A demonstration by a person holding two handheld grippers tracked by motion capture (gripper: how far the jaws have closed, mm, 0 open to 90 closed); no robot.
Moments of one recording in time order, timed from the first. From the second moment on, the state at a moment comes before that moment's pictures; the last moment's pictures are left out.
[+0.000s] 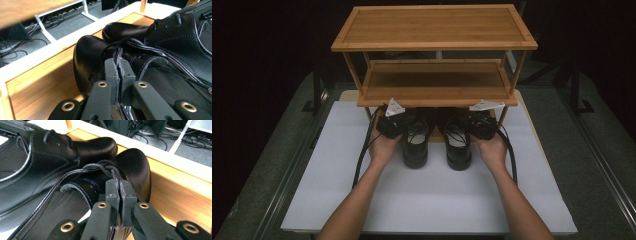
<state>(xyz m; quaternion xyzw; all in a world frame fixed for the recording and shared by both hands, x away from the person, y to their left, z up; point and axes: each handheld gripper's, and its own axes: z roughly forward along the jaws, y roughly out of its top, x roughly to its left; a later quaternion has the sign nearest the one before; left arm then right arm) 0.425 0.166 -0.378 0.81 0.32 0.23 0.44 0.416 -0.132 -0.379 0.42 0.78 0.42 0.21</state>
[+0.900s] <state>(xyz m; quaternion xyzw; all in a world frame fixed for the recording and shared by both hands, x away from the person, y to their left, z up) 0.409 0.179 -0.363 0.82 0.29 0.19 0.45 0.401 -0.148 -0.372 0.42 0.78 0.45 0.16</state>
